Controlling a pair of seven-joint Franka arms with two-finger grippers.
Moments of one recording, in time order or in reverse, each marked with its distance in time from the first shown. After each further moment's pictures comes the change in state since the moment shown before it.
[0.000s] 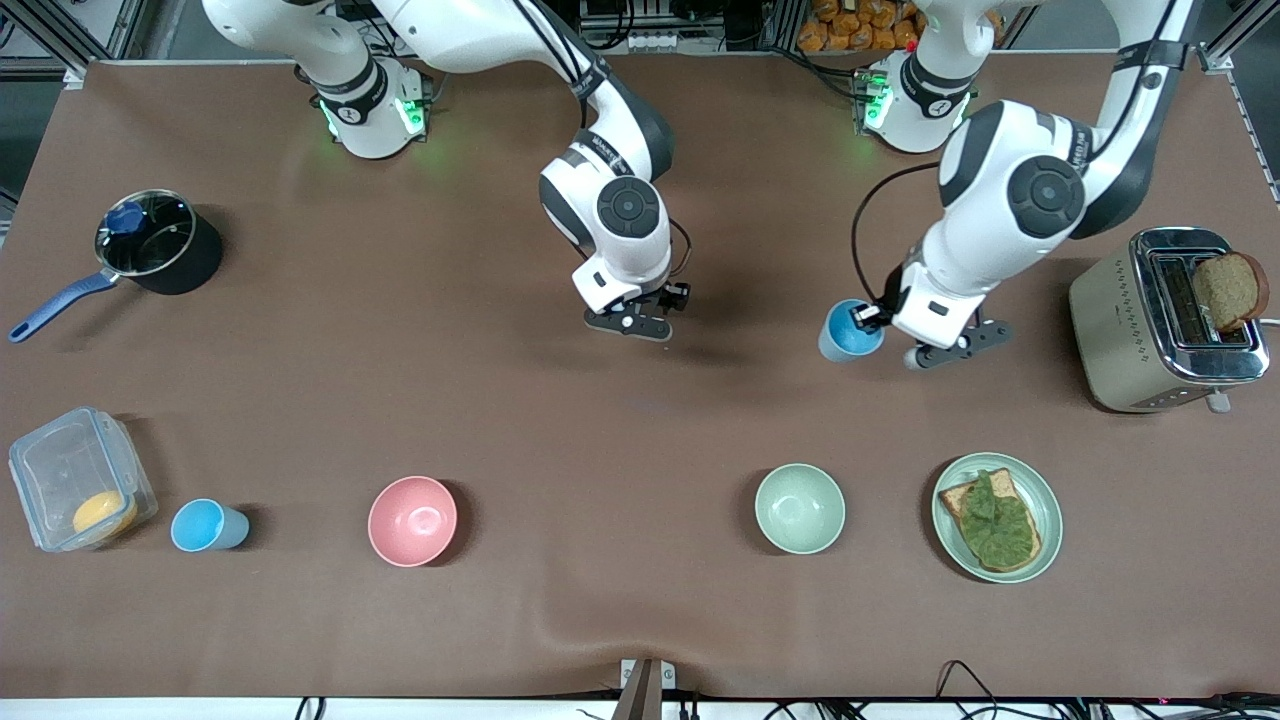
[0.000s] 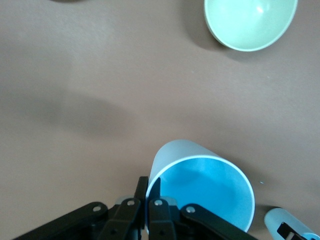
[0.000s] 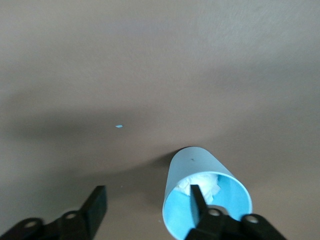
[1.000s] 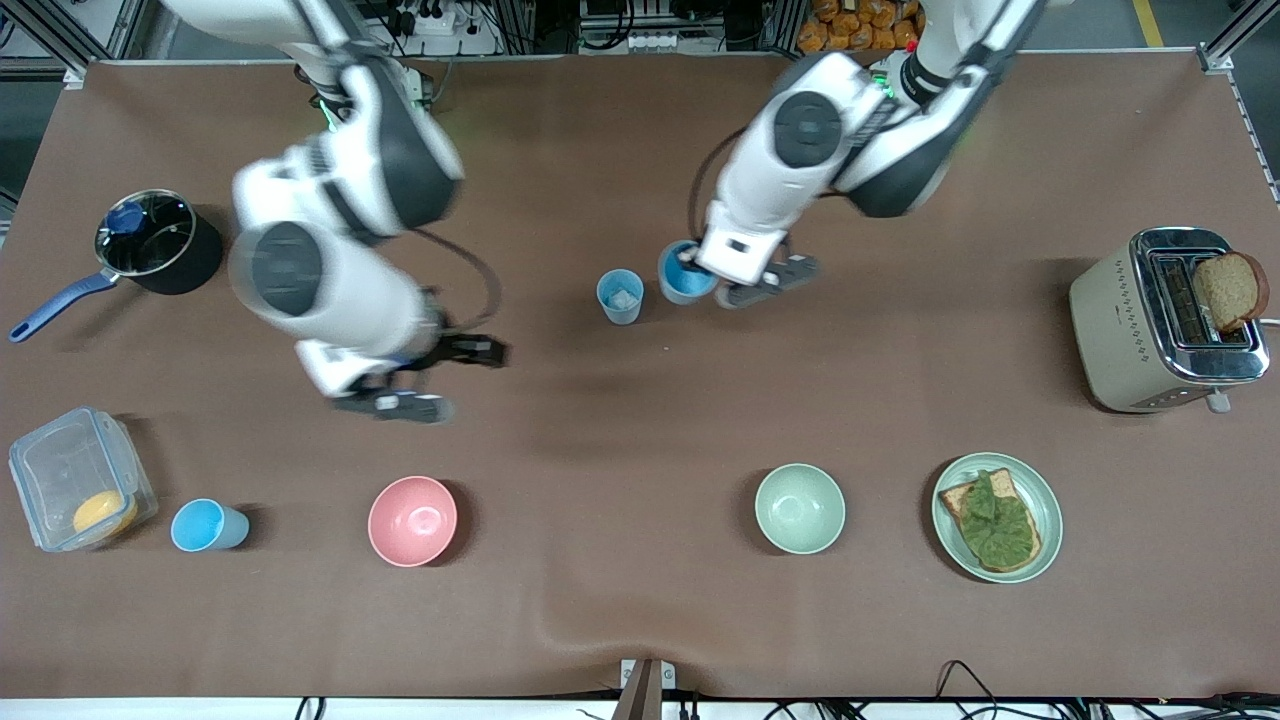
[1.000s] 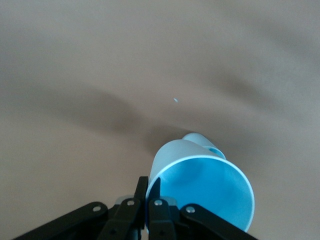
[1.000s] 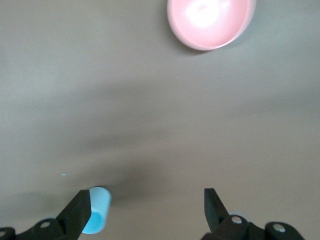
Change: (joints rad) left arm -0.321 0.207 -0.137 0.215 0.064 -0.012 -0.552; right arm -0.483 -0.233 -0.032 0.157 -0.002 -0.447 -0.527
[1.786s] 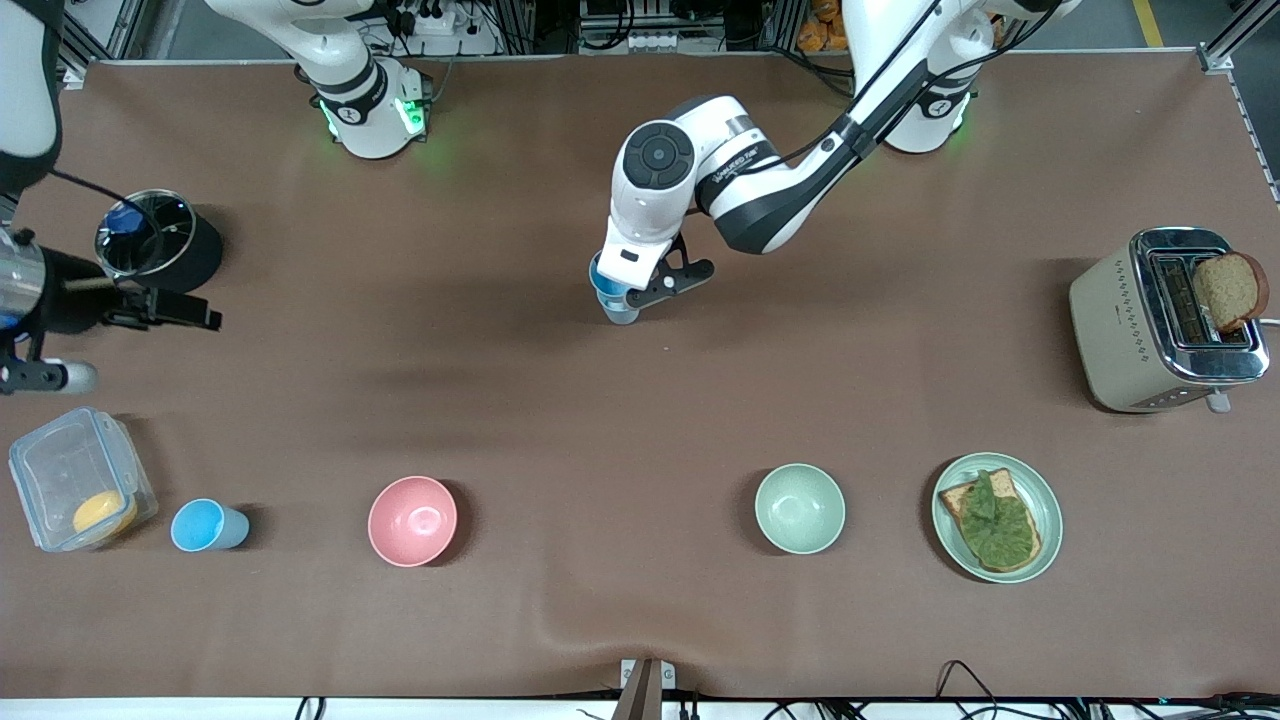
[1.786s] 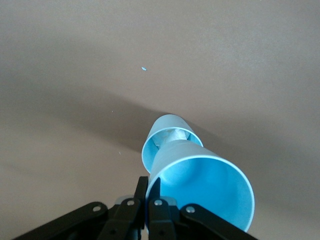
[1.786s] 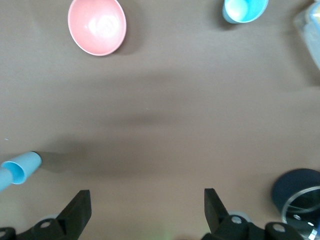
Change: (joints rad) left arm -0.150 0.244 0.011 0.173 0.152 -0.001 -0.168; right arm -0.366 -0.169 0.005 0.001 -0.051 -0.246 -0.435
